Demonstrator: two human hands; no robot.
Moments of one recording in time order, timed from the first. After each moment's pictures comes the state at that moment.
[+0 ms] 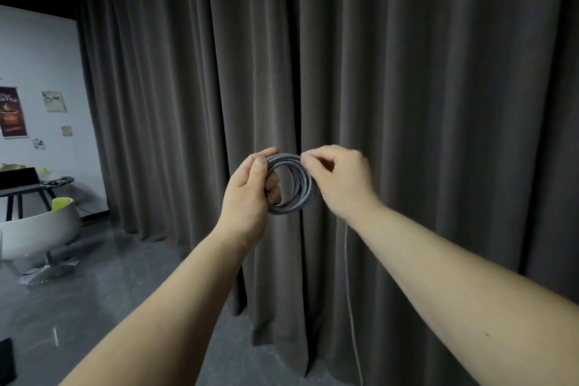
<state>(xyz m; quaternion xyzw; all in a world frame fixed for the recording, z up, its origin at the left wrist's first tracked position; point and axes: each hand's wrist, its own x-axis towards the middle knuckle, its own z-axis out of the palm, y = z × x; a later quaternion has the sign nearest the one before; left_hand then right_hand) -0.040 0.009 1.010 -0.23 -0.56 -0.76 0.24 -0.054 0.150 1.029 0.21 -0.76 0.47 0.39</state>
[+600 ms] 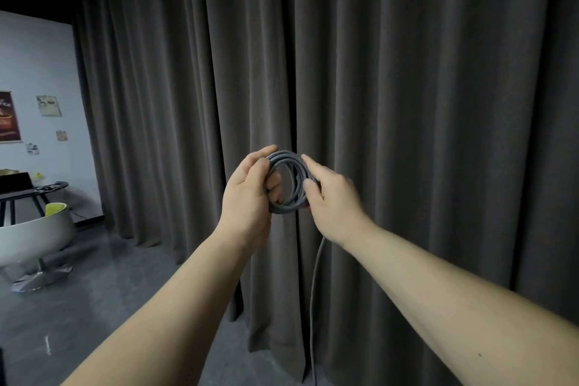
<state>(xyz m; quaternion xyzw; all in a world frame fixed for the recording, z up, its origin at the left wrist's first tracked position) -0.026 0.024 1.024 -0.20 -0.51 -0.81 0.22 -0.045 0.153 1.010 0.22 -0.83 0.39 0.34</state>
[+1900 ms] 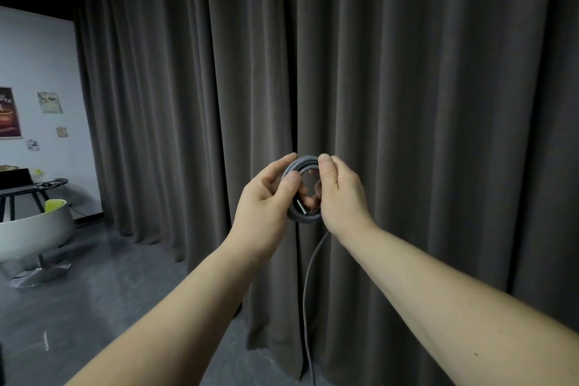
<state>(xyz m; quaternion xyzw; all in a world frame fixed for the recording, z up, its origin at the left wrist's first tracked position) -0.011 0.030 1.005 -0.30 -0.60 -0.72 0.20 -0.040 0.148 1.011 0.16 -0.72 0.57 0.35</state>
